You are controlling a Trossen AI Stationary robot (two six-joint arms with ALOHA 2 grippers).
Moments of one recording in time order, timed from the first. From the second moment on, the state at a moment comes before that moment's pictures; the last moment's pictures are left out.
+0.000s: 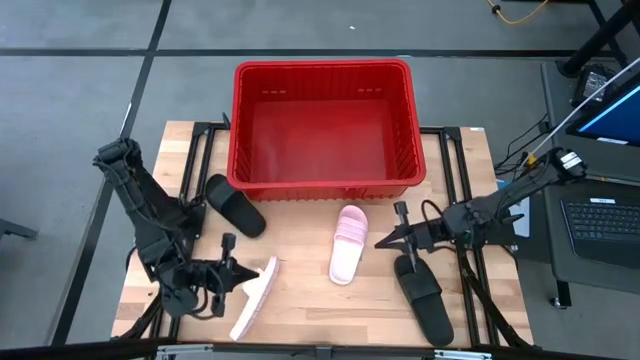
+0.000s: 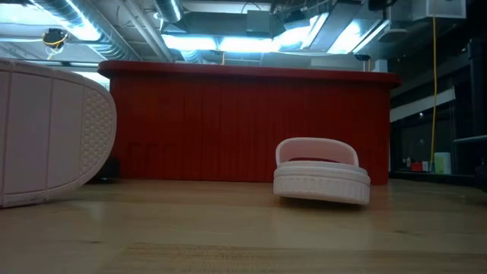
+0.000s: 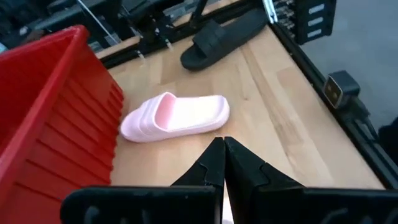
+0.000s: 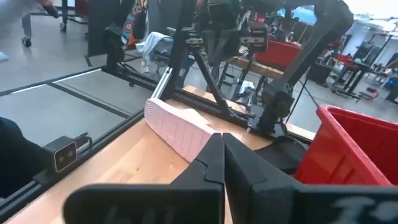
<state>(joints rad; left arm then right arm) -0.98 1.26 0.99 -0.53 -0.89 -0.34 0.47 0.99 0.49 0.43 0.20 -0.27</state>
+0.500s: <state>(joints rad) -1.01 1.34 1.01 -0.78 -0.70 -0.74 0.48 1.17 0.62 0.37 0.20 -0.26</state>
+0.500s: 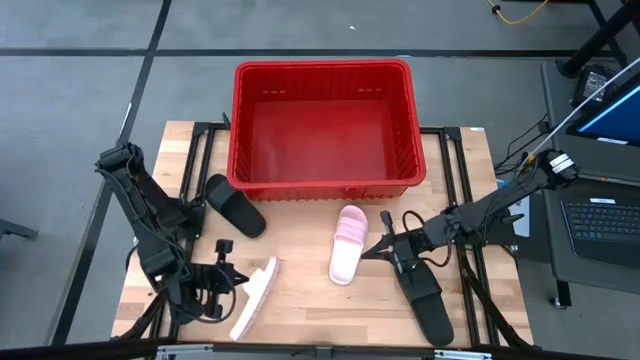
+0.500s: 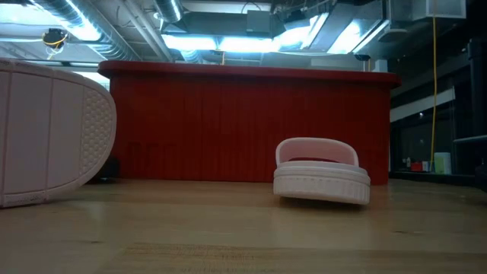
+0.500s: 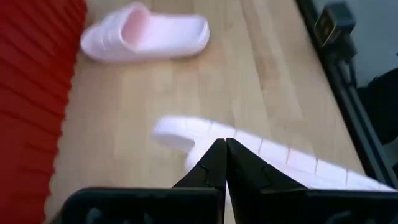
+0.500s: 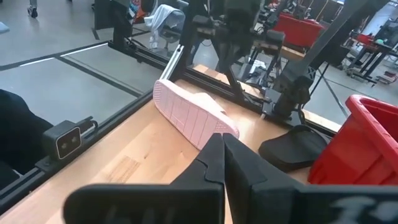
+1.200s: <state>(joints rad) -1.01 1.39 1.01 -0.80 -0.56 -0.99 0.48 1.17 0.62 0.36 0.20 -0.24</state>
